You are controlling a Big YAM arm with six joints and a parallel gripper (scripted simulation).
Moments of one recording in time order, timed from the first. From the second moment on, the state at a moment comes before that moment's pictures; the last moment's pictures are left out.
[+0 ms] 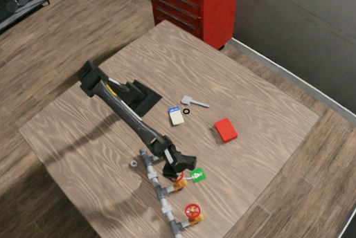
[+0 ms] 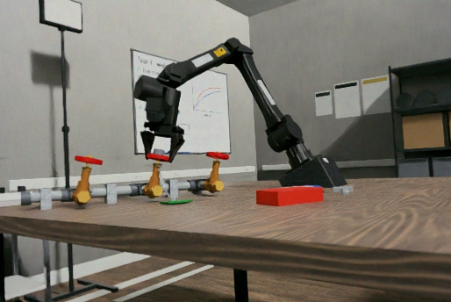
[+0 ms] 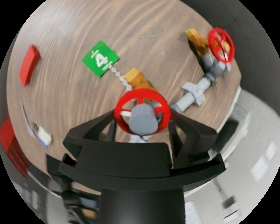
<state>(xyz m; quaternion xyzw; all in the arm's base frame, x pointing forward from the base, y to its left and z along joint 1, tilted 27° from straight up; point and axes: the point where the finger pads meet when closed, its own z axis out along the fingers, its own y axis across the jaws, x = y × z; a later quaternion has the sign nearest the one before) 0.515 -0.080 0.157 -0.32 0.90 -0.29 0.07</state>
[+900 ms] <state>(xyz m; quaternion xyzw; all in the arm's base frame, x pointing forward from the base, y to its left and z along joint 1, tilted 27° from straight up) 0.517 -0.080 0.158 -0.68 0.66 -0.30 -0.06</state>
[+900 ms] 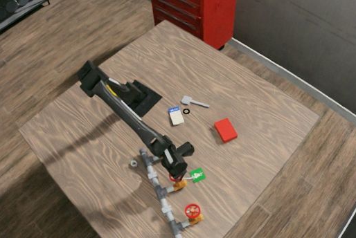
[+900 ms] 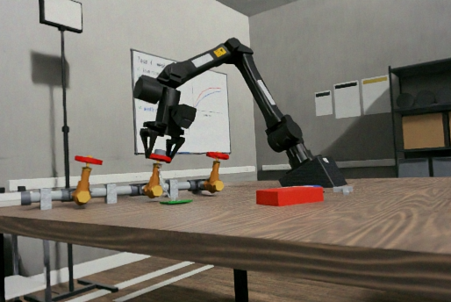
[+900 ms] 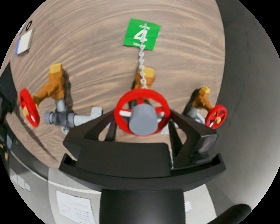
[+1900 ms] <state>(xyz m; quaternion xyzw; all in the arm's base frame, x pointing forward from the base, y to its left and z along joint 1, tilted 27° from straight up) 0.515 -0.079 0.156 -0.71 0.64 -0.29 -0.07</state>
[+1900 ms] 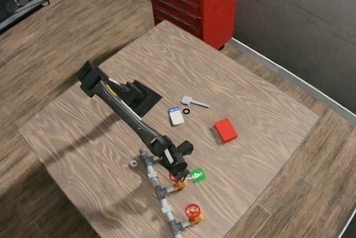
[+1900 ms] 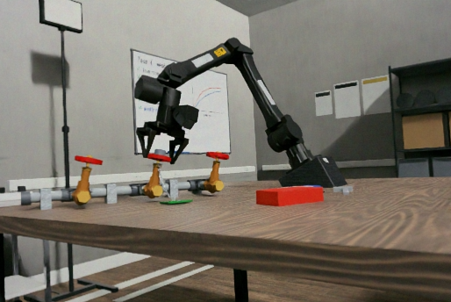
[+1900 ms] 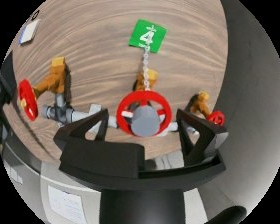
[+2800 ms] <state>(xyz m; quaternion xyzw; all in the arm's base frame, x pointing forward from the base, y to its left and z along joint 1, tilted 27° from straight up) 0.516 -0.078 0.156 -0.51 0.81 -0.30 0.01</state>
